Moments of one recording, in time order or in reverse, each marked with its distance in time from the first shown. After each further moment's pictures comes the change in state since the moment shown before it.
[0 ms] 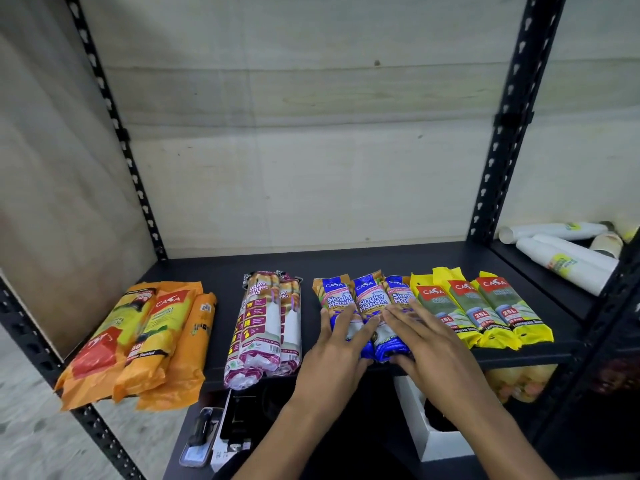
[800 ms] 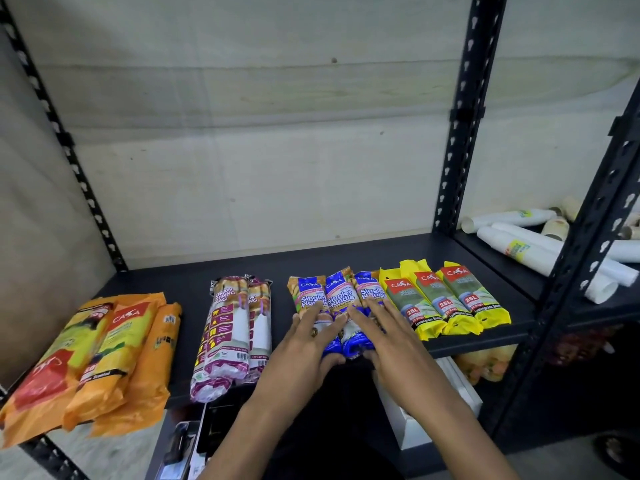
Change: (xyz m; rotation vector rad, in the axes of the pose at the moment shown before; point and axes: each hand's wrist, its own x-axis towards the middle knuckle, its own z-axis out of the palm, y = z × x) left_hand 0.004 -0.010 -0.014 -0.095 -0.101 0.045; right_hand -0.001 -0.012 0.007 0.122 -0.177 0.148
